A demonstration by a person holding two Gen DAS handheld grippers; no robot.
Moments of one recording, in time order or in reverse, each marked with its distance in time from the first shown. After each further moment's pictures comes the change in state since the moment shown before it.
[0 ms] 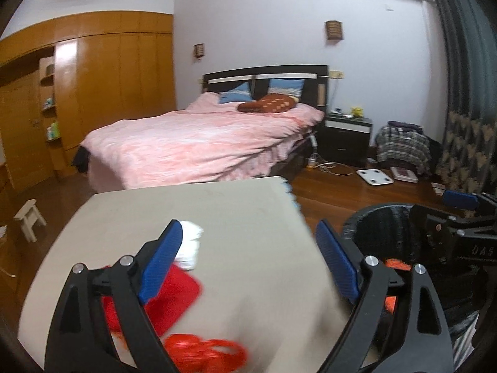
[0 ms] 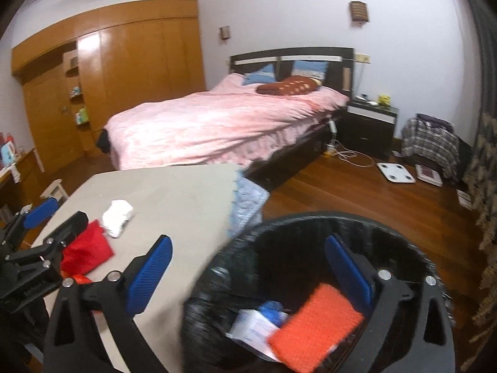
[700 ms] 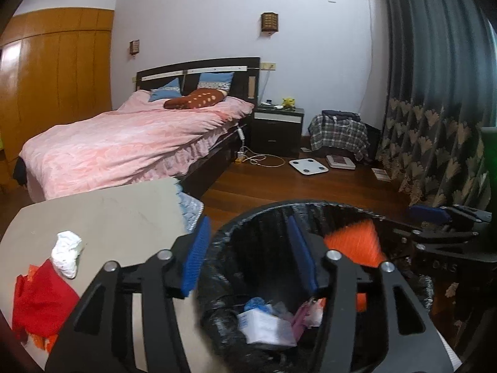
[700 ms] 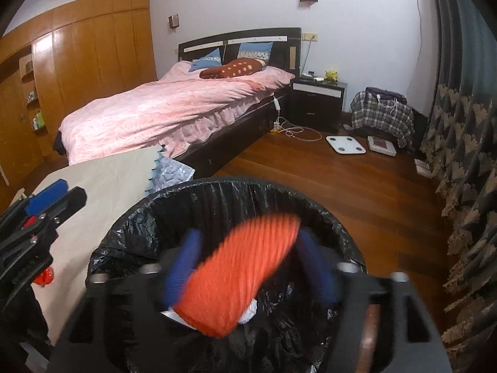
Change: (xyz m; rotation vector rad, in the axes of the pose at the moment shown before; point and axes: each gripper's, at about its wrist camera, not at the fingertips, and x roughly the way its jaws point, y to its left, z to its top) left arm 0.024 -0.139 0.000 0.072 0.026 -0.306; right arm -0.042 -0.123 -0.035 0.103 0.074 -0.231
